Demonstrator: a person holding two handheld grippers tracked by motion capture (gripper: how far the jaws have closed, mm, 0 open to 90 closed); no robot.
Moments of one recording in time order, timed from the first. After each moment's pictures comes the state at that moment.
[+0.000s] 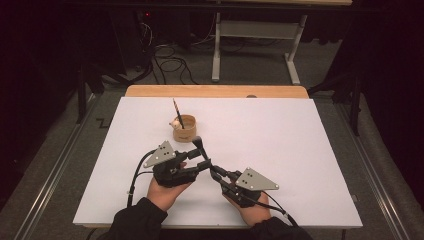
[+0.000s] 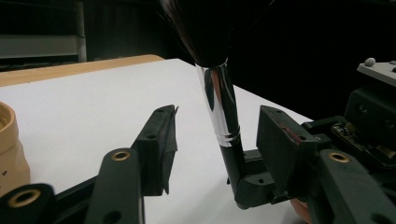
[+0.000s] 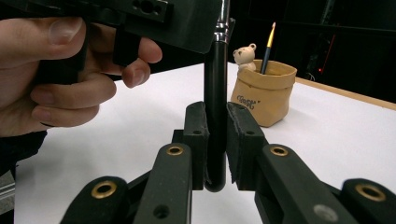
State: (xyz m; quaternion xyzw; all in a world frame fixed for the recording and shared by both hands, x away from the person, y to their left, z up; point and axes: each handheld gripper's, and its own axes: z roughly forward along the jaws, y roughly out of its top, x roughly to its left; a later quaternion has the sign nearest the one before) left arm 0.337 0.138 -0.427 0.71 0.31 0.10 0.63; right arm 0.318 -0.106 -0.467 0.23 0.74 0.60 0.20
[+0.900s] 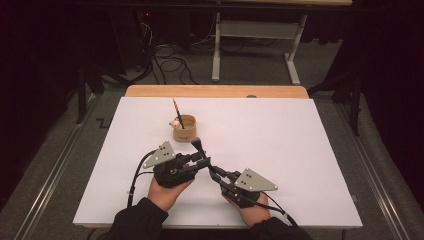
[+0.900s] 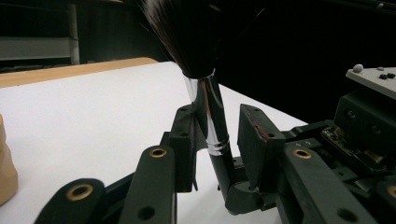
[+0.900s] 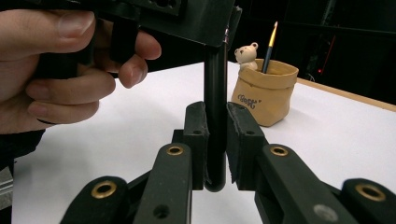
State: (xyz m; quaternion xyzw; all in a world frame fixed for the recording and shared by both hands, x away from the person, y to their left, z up) left arm 0.336 0.138 -0.428 0.70 0.30 0.10 0.64; right arm 0.316 -0.105 -0.468 0.23 0.75 0.59 0.21
